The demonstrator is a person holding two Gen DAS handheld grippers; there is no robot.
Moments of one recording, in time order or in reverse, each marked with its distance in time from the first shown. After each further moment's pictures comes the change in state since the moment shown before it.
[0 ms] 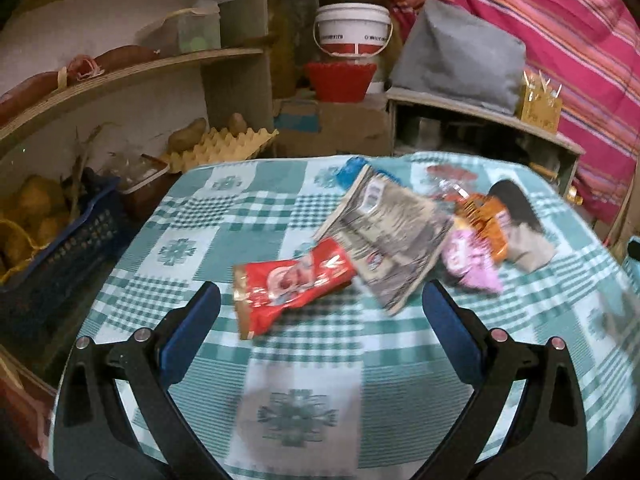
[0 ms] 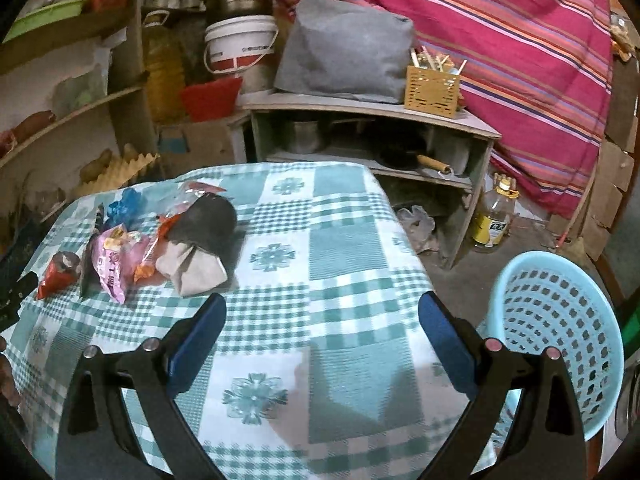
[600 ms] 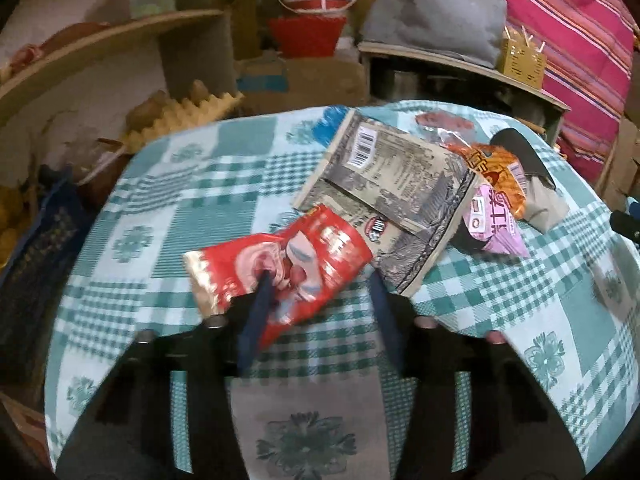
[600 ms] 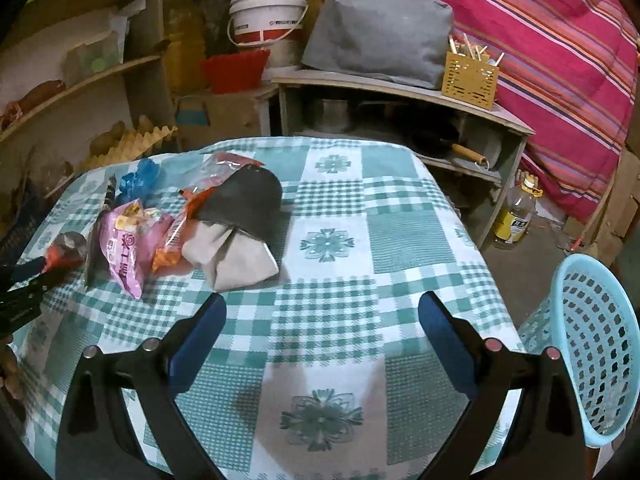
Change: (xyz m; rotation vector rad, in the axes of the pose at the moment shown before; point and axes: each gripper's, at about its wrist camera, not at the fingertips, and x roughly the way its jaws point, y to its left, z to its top) left arm 0.053 0.002 0.000 0.075 0.146 -0.121; right arm 0.033 0.049 0.000 -0.053 0.058 0.030
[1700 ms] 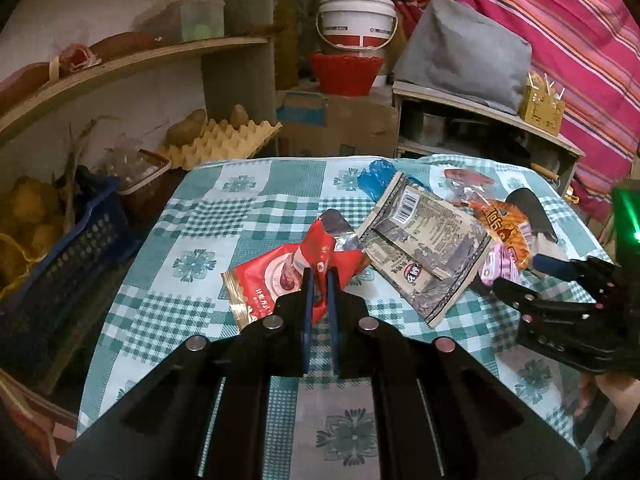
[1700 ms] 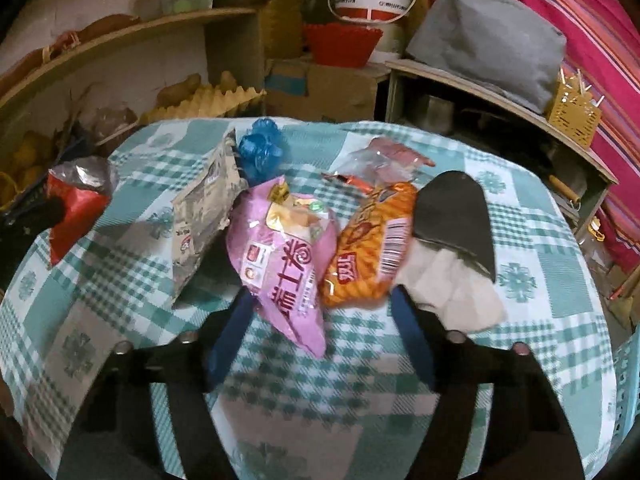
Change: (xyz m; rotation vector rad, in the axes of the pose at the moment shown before) left arm -0.048 0.036 0.013 -0.087 -0.105 0.073; right arm 0.049 0.146 0.009 -0.182 0.080 0.176
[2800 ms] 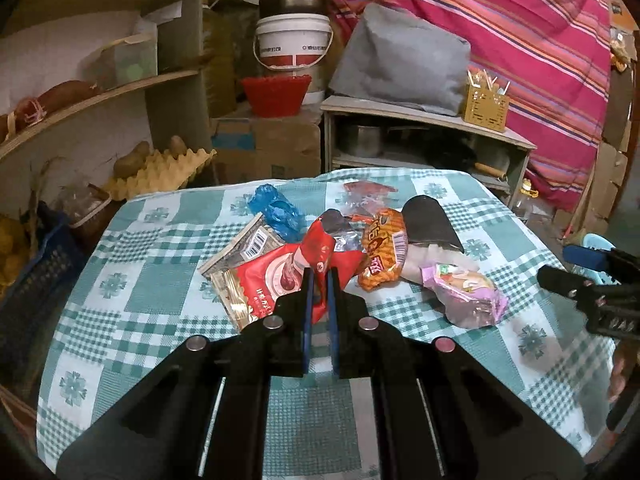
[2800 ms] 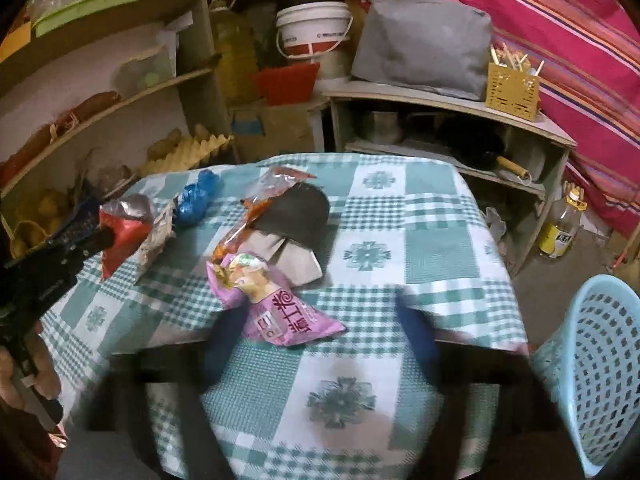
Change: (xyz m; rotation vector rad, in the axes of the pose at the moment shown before) left arm -0.028 -0.113 0.004 0.072 -0.063 -0.112; right arm -0.098 -0.131 -0.036 0.101 -0.111 0.018
